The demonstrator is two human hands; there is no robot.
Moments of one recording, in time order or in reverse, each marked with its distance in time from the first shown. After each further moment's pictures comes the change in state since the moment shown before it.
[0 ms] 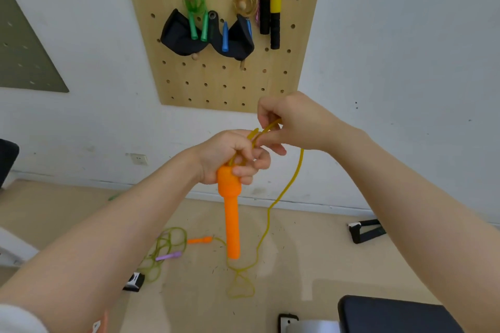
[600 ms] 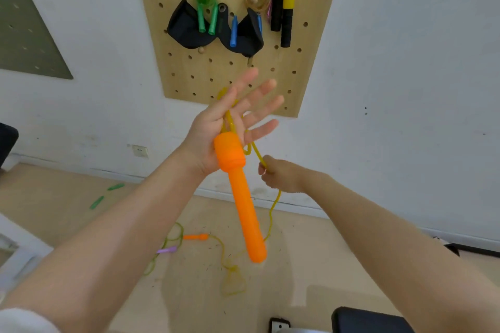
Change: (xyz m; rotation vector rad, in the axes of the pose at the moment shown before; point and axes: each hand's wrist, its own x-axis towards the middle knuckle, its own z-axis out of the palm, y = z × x) left_hand 0.021 0.008 -0.017 -0.720 0.050 0.536; right_hand 0.006 0.069 0.108 0.188 -0.489 0.389
